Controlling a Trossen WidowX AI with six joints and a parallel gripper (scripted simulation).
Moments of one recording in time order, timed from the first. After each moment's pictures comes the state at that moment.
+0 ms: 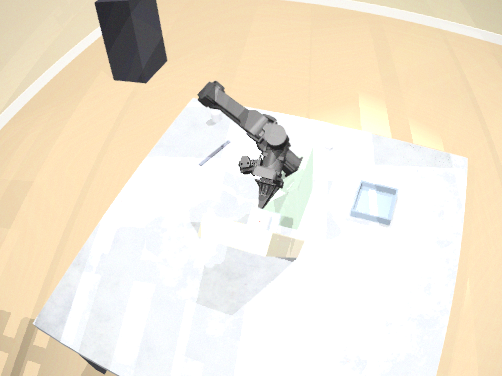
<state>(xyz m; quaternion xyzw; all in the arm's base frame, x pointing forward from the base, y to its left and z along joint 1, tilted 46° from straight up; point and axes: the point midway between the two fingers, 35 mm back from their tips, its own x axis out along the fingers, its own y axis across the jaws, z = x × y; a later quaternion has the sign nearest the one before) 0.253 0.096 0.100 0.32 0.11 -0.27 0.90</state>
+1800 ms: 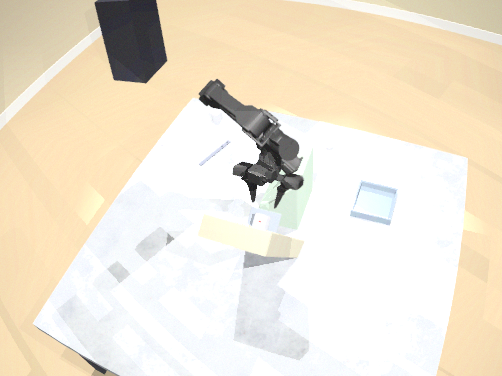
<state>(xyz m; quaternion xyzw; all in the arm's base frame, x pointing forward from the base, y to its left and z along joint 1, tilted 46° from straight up) 0.241 0.094 0.098 -0.32 0.44 -0.20 0.82</state>
